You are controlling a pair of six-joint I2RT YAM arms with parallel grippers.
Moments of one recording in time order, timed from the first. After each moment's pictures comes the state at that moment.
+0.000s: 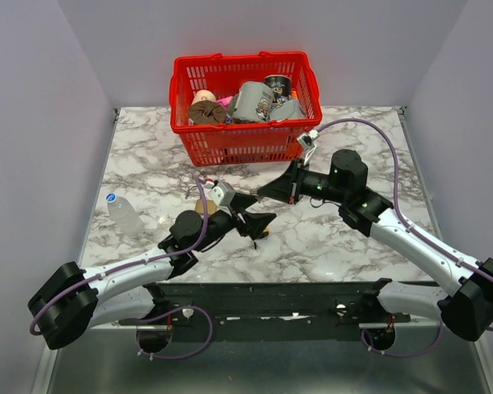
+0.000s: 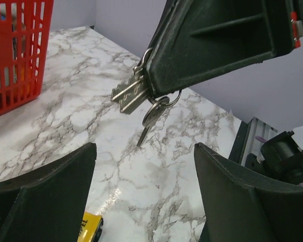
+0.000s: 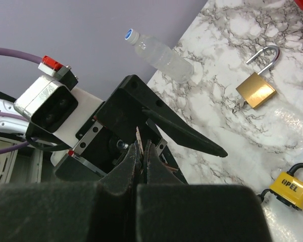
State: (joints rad) left arm -0.87 1.05 0.39 0.81 0.12 -0.35; right arm 0.65 1.17 0.92 0.11 -0.57 0.72
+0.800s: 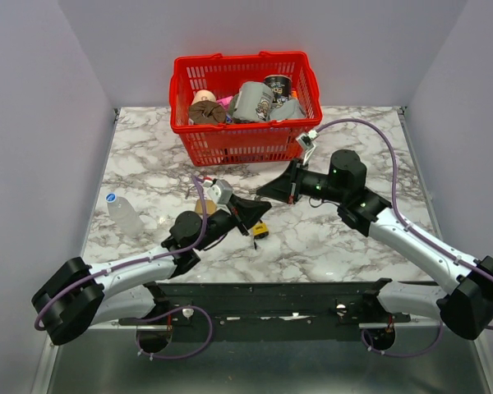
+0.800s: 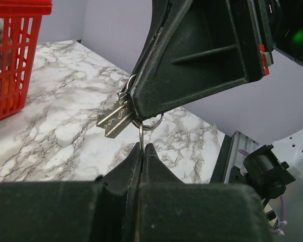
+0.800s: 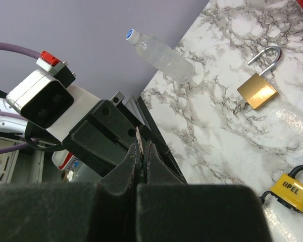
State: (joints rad) left arm -0.87 1.10 0.39 0.94 0.14 -0.42; right arm 0.65 1.17 0.91 0.14 -0.58 0.73
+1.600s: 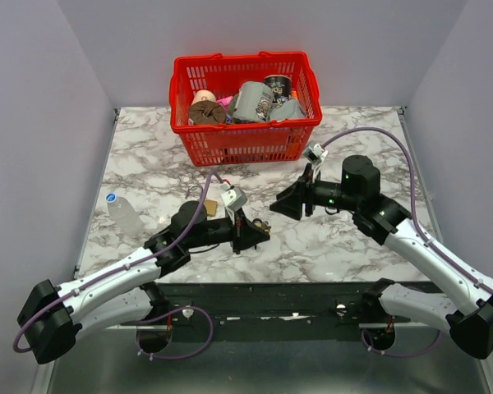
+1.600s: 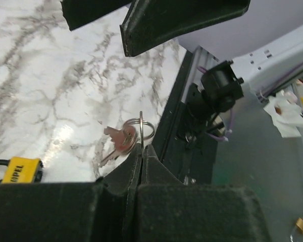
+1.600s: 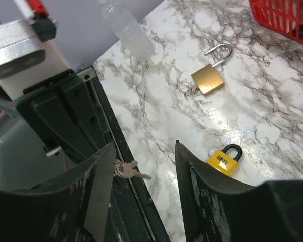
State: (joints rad) left arm -0.87 0.90 0.51 0.29 0.43 -0.45; right arm 0.63 1.04 0.90 -0.11 -0.56 0.33
